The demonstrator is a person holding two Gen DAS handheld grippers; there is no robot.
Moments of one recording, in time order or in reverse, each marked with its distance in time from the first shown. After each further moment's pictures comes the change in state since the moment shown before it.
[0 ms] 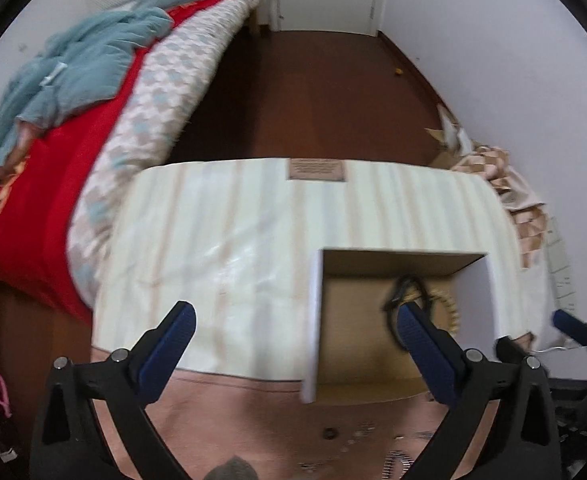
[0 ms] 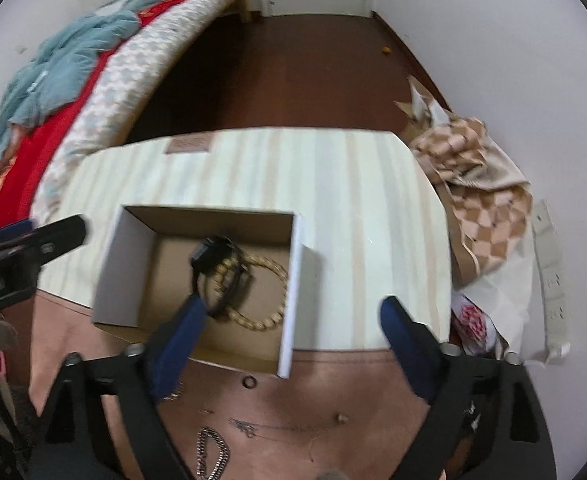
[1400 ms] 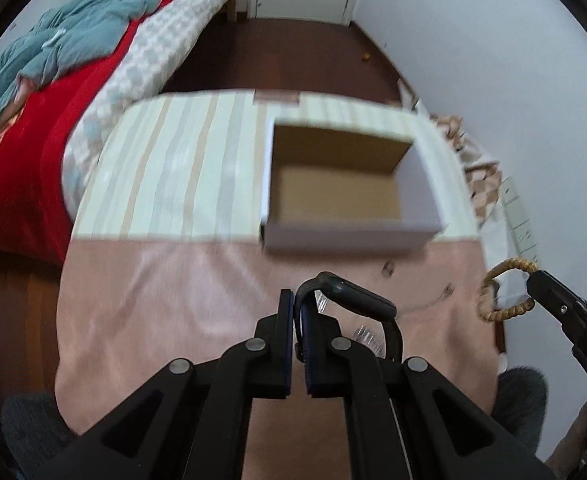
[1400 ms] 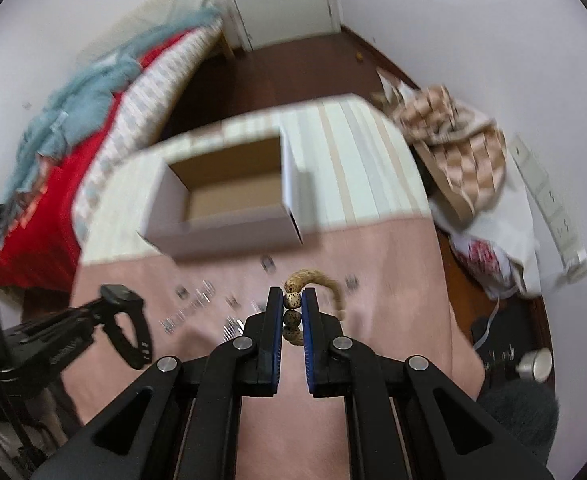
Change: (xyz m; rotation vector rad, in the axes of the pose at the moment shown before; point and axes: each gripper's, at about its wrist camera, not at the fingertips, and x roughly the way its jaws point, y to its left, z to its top) left arm -0.055 -0.020 -0.105 0.004 0.025 -0.163; right arm -0.104 -0.011 -0.132 0.145 -0.178 0.122
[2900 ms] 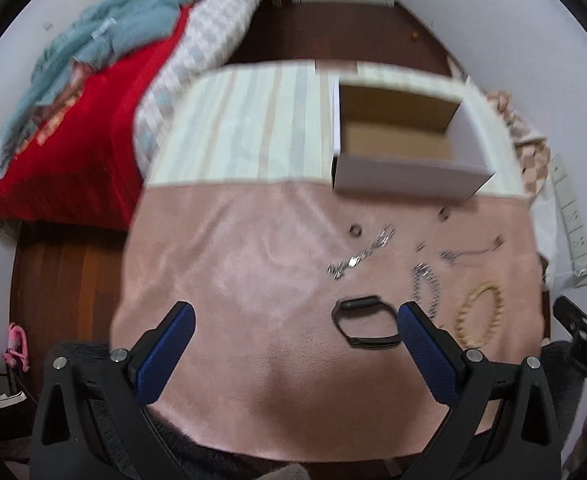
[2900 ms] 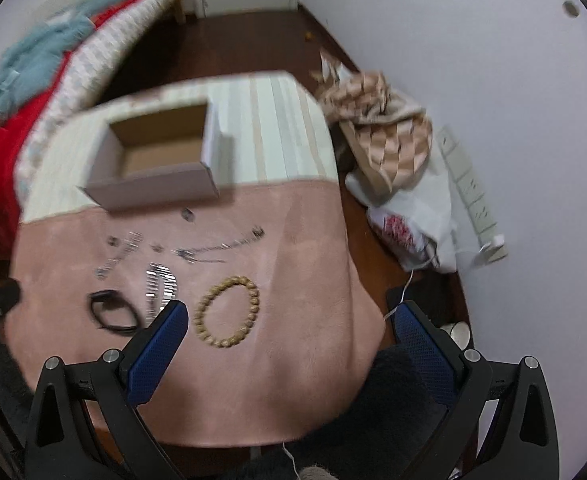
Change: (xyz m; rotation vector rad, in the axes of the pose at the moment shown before) left arm 0.002 0.021 -0.067 -0.019 0.118 0.249; right arm 0.004 -0.033 -0.033 -0.028 0.207 -0.327
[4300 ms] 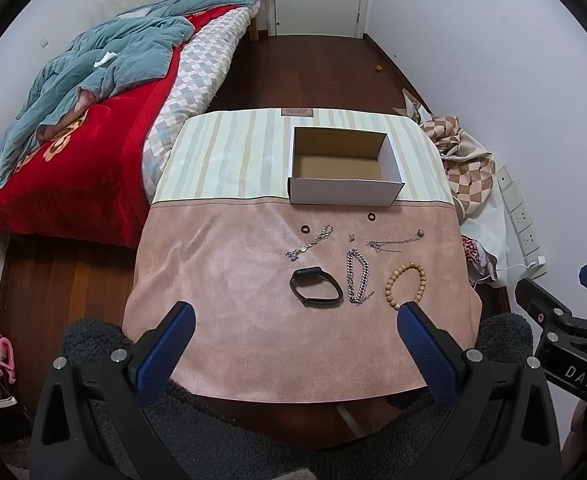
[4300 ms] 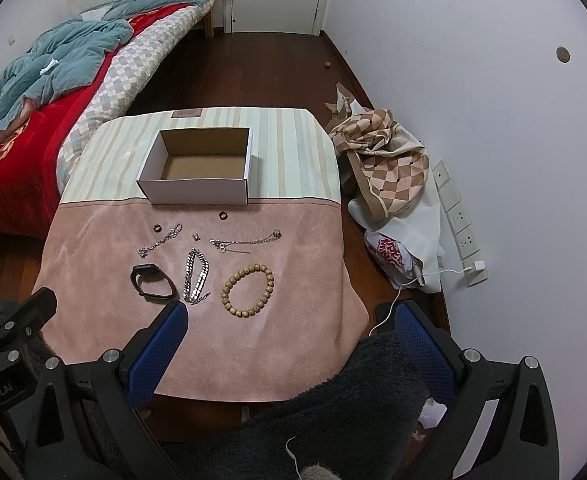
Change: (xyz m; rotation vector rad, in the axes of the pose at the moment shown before) left arm -0.136 -0.005 -0.049 0.016 -0.147 -0.111; right arm -0.137 0.014 -0.042 -0.099 -0.146 0.012
